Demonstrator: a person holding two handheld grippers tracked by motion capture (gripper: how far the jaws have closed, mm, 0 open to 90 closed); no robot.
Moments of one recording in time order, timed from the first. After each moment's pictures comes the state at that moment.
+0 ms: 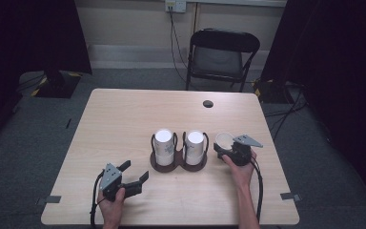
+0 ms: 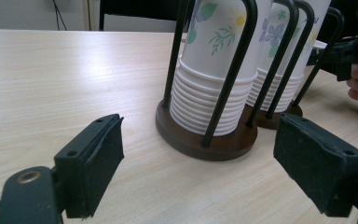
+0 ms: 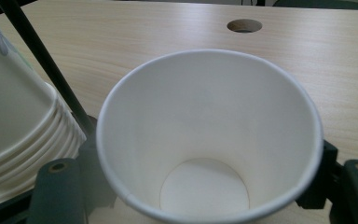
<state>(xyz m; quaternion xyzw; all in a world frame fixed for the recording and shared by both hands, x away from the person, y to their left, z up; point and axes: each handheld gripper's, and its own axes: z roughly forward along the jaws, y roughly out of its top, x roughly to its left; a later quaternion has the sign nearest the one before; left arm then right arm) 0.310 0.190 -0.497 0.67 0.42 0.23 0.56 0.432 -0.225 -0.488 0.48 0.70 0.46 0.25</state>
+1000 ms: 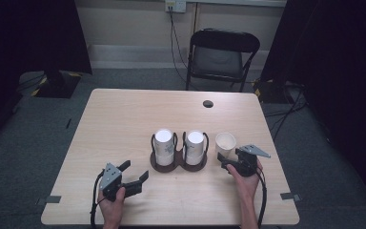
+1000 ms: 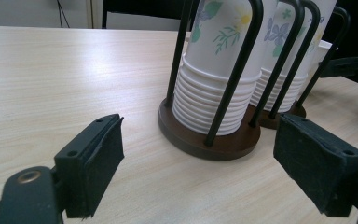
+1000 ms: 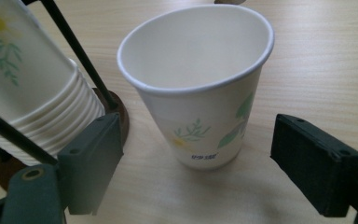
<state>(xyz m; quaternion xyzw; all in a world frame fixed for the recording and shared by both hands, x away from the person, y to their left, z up) 0.311 0.189 -0.497 0.67 0.43 0.23 0.56 0.393 -0.236 -0.487 0.53 0.68 0.46 0.23</state>
